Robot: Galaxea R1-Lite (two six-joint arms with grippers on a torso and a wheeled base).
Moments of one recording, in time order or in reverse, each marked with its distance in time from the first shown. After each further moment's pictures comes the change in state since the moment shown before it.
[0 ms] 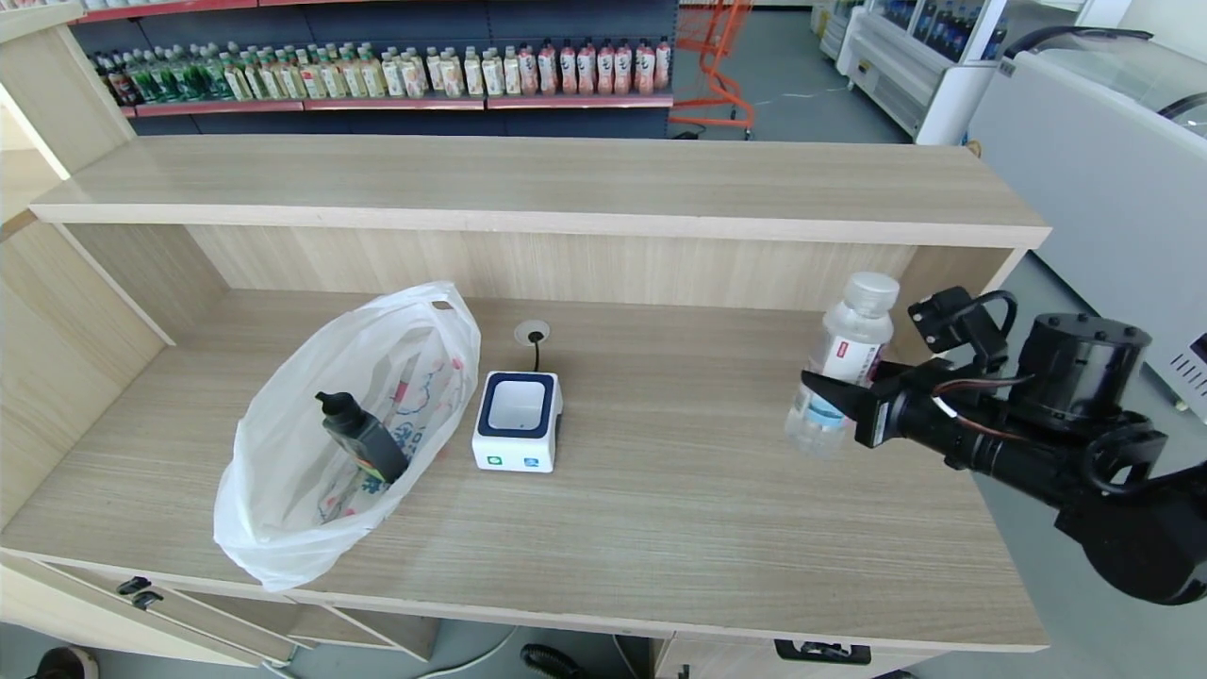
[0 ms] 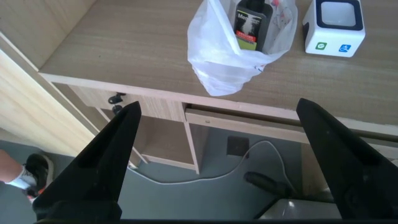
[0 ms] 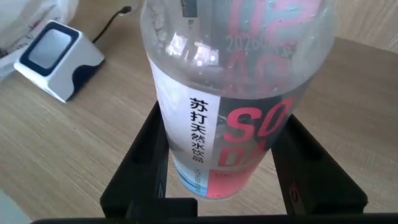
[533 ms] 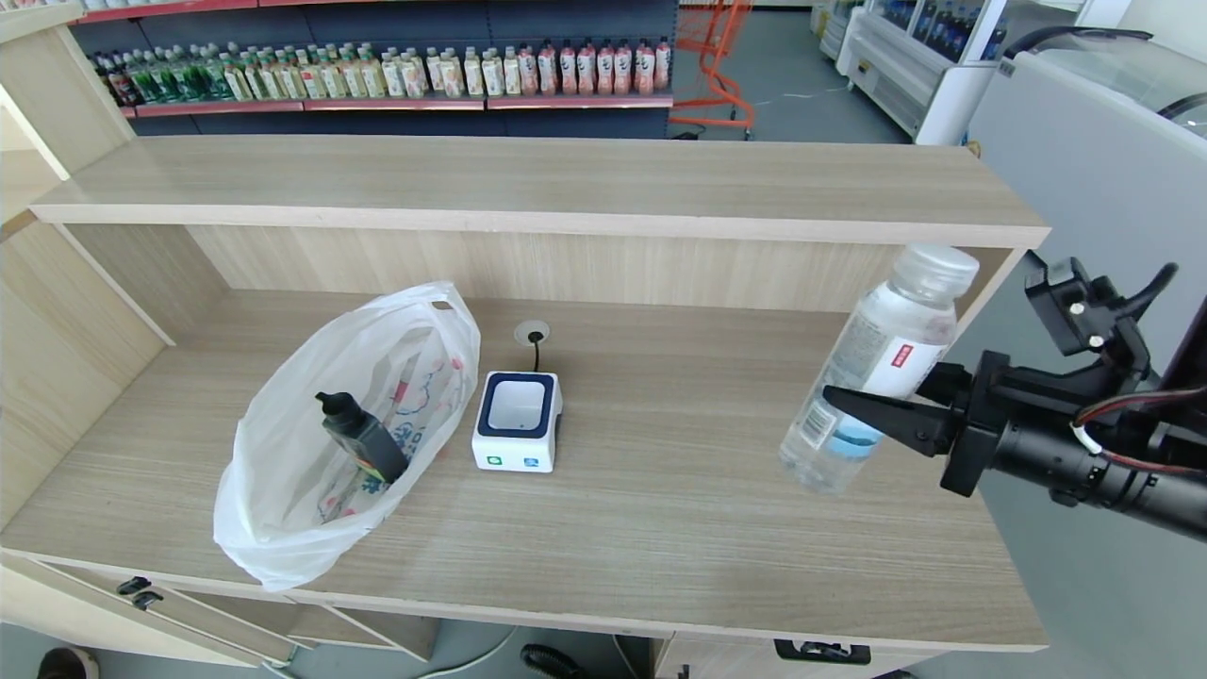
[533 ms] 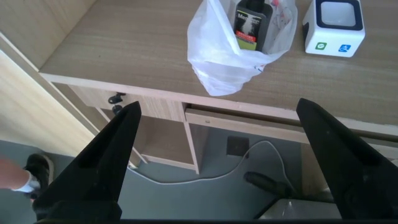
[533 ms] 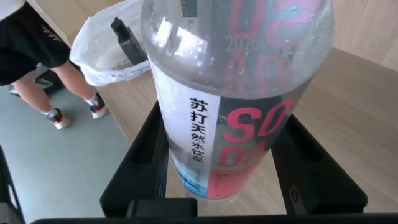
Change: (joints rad) left arm 0.000 0.000 0.000 0.000 0.000 0.000; right arm 0.063 -0.314 0.092 0.167 0.295 0.049
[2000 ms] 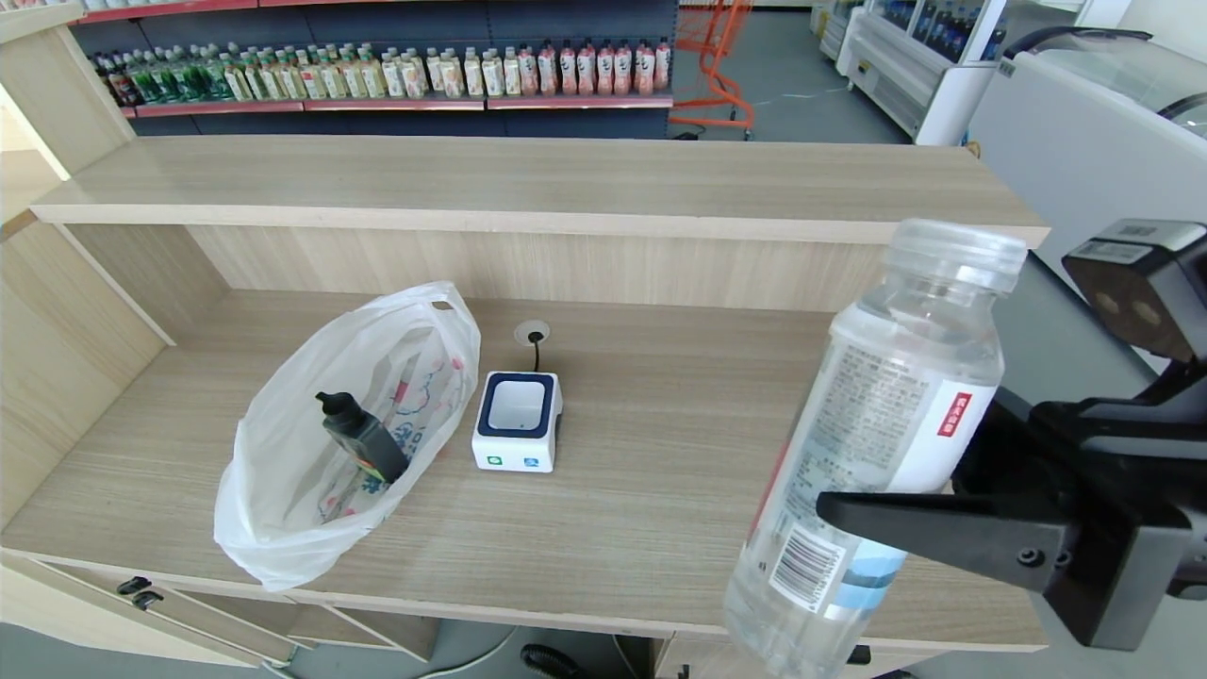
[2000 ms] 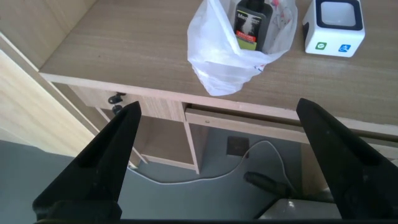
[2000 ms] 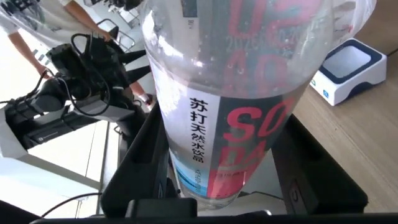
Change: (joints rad) left arm 0.000 0.000 0.000 0.000 0.000 0.000; right arm 0.337 -0.197 -0.122 0.338 0.119 0.176
